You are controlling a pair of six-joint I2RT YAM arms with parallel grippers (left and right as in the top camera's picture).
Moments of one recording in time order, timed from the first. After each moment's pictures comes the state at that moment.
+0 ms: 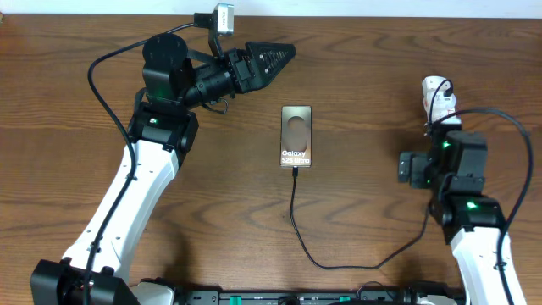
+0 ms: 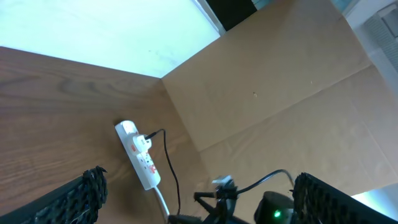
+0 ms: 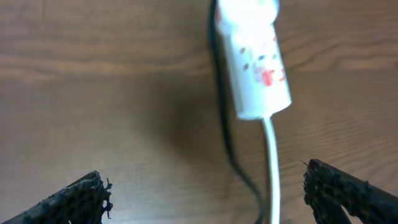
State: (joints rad) left arm -0.24 1.48 1.18 0.24 0.86 -0.92; right arm -0.04 1.04 0.67 -0.46 0.13 -0.08
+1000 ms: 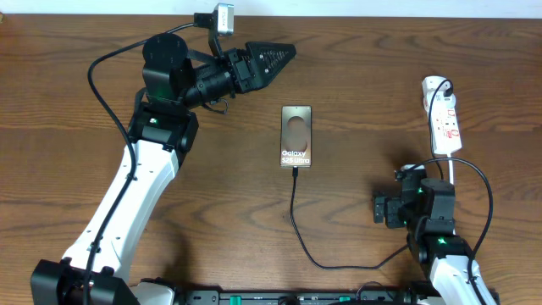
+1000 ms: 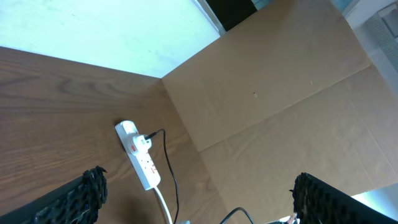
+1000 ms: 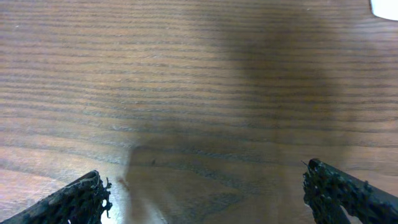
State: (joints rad) left arm -0.24 1.48 1.18 0.24 0.86 -0.92; right arm -0.03 0.98 0.23 -0.14 -0.07 -0.09
